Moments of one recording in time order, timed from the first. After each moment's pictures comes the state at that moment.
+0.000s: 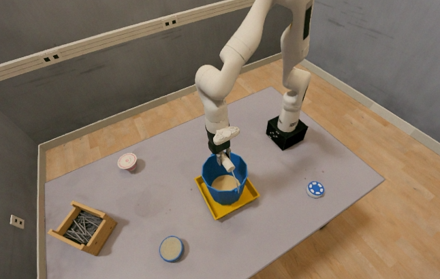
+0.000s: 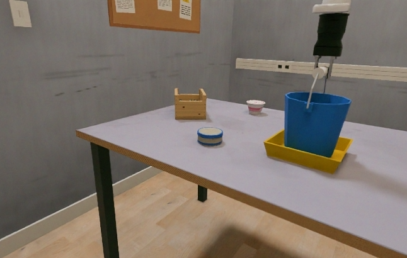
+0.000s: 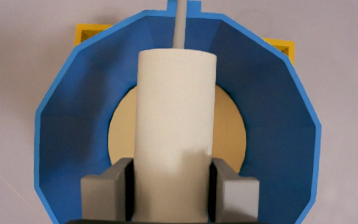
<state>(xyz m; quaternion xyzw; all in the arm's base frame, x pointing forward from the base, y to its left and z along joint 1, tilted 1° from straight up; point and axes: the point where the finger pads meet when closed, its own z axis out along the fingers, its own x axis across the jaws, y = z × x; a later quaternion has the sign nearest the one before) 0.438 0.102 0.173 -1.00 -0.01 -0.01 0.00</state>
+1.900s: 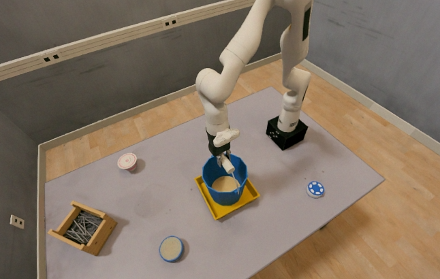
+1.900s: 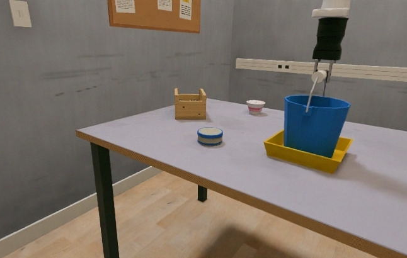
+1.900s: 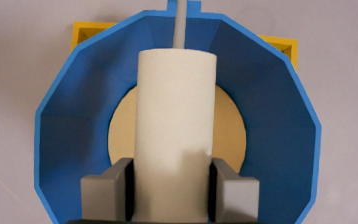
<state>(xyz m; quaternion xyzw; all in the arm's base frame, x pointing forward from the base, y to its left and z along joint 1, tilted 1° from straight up) 0.438 0.102 0.162 -1.00 -0.01 -0.01 0.00</state>
